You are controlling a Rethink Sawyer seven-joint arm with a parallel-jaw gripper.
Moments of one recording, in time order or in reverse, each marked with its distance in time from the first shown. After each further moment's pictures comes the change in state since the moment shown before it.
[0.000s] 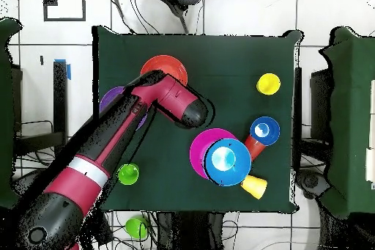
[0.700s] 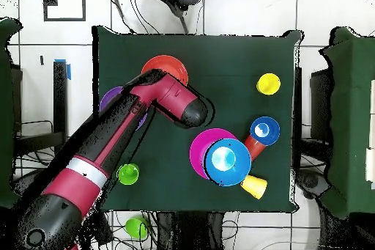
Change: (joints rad) arm 0.000 -0.017 0.001 0.000 0.003 0.000 0.000
